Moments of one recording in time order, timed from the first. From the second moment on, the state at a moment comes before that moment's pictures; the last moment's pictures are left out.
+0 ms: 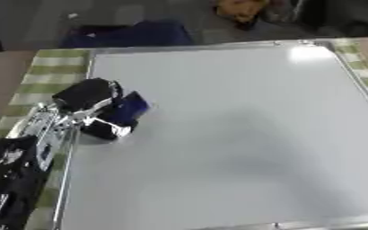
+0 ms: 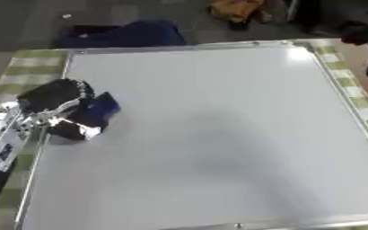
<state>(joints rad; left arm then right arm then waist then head) -1.20 0.15 -0.04 -0.78 -1.31 -0.51 -0.15 -0.25 -0.63 -0.30 -1.99 -0.19 -0.36 -0.21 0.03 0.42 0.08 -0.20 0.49</state>
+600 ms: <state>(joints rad) -1.21 0.17 0.00 -0.76 -1.32 -0.45 -0.12 -0.25 -0.63 -0.30 -1.99 -0.19 -0.36 -0.21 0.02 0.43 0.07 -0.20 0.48</state>
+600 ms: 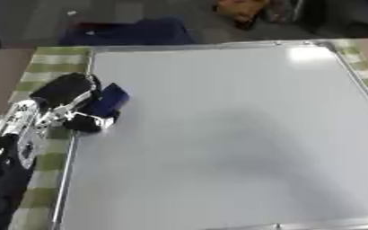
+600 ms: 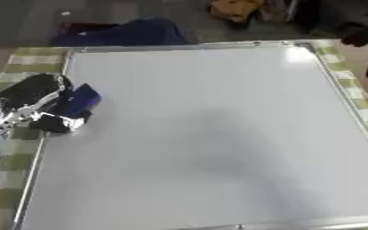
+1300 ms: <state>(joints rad) -1.21 0.13 -0.02 -0.78 -1.33 -0.50 -0.14 -0.25 -0.63 -0.30 -1.99 -0.19 -0.36 -0.21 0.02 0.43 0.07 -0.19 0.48</state>
